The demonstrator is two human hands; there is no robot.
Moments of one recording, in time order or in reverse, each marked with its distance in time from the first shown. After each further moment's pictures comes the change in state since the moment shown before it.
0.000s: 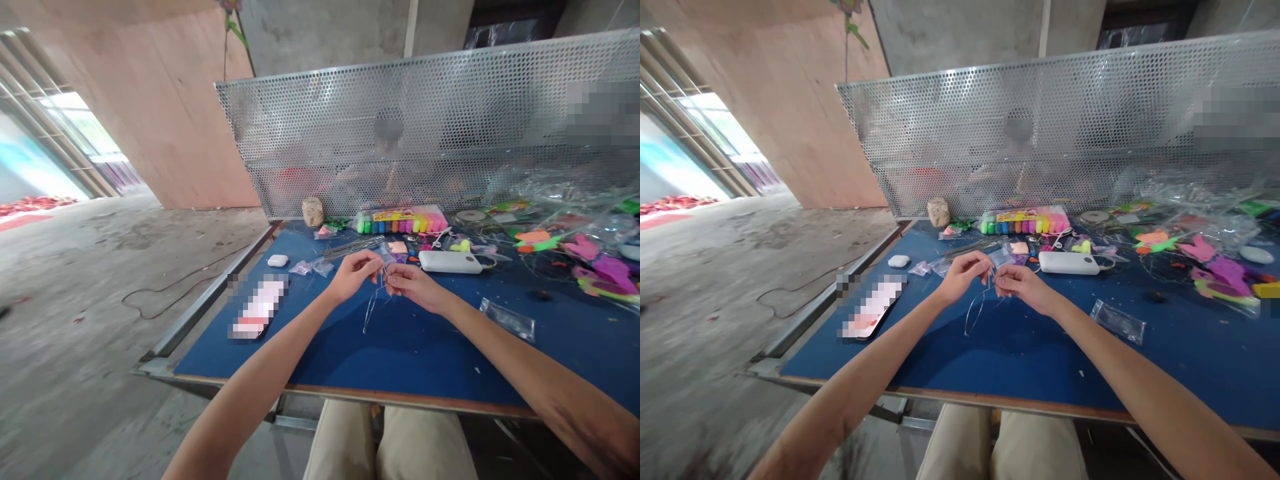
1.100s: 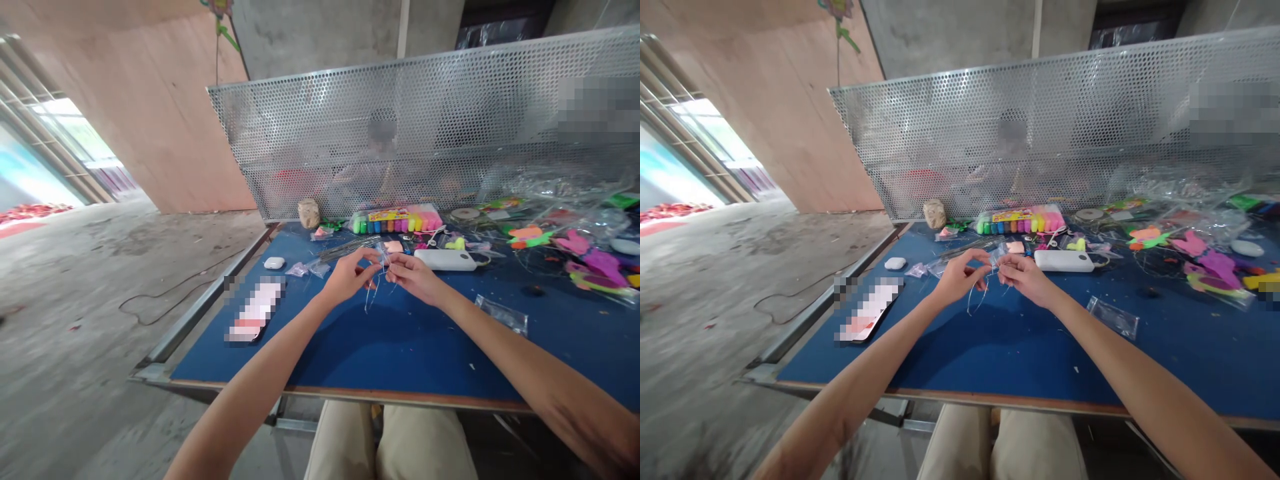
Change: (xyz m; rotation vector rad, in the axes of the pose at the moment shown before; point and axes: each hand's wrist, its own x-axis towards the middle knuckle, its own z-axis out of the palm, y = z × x) left_hand -0.004 -0.001 -0.001 0.381 0.028 0.007; right_hand 0.005 -0.005 -0.011 0.055 0.126 -0.100
